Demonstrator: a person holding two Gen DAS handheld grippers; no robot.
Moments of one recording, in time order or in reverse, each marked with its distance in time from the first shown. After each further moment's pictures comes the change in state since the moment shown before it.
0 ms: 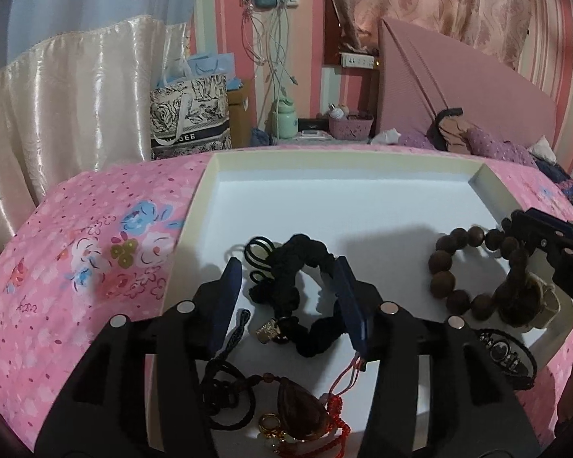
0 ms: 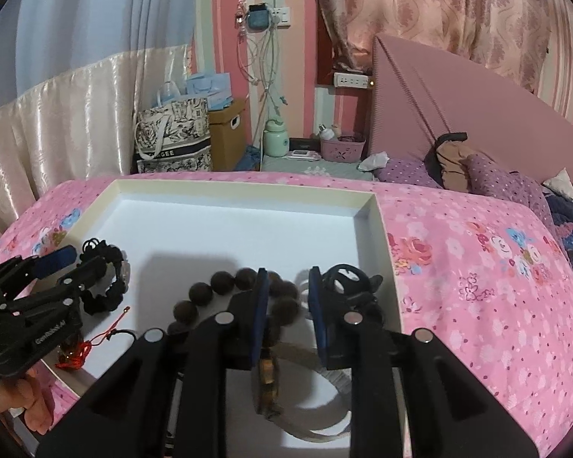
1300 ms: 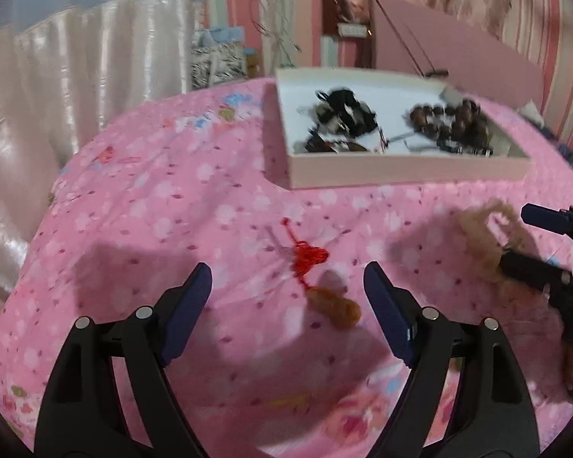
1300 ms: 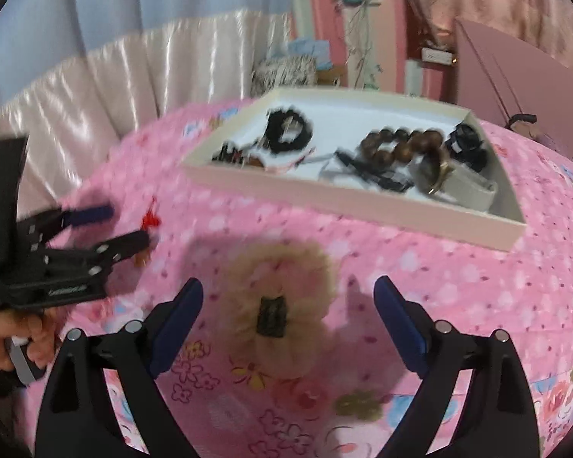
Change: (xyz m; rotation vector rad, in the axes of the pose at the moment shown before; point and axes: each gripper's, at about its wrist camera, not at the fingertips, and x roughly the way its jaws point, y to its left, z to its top) left arm -0.116 0.062 -0.129 0.077 0.121 0.006; right arm -0.094 0.086 -0.131 -0.135 0.119 0.293
